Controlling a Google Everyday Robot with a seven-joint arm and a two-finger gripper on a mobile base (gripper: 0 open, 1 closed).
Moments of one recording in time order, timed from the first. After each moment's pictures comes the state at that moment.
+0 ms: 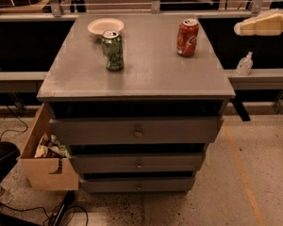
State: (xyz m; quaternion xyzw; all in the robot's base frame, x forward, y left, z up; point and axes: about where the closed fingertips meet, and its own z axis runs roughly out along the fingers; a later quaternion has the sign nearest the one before) arm 0.651 -0.316 1.049 -0.27 0.72 -0.04 0.64
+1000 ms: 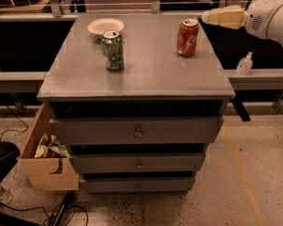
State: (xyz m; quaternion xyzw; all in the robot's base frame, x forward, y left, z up) arm 0.717 -0.250 1.030 -0.21 0.69 0.14 0.67
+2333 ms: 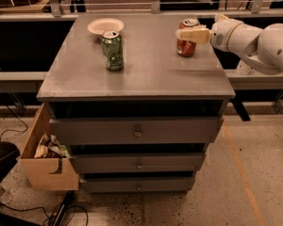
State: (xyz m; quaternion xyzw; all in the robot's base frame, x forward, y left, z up) arm 0.793 -0.197 0.947 -0.24 0.69 0.20 0.66
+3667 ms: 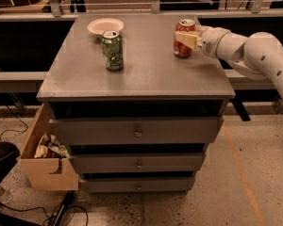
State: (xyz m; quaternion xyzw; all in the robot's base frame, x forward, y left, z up) arm 0.812 -0.175 0.908 -0.25 0.69 0.21 0.65
